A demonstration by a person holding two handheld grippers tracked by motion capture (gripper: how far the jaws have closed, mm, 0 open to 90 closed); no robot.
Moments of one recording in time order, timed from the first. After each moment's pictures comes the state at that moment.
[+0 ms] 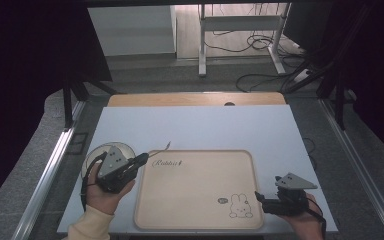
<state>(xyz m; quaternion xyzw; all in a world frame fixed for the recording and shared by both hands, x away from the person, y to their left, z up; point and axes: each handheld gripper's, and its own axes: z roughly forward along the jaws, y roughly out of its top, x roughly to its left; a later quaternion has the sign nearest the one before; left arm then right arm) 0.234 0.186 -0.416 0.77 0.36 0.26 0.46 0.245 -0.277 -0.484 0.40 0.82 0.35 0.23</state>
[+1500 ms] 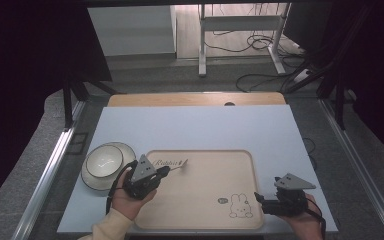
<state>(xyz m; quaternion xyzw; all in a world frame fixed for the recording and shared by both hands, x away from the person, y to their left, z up) 0.244 0.142 -0.463 0.81 0.34 0.21 0.43 0.245 -0.277 -0.486 0.39 0.82 0.35 0.23</state>
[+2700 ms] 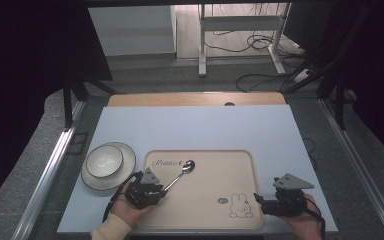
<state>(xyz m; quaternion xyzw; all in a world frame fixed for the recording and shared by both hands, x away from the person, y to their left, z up) 0.249 0.146 -0.515 0.87 0.38 0.09 0.31 0.245 -0.275 -0.488 0.39 0.82 0.34 0.22</state>
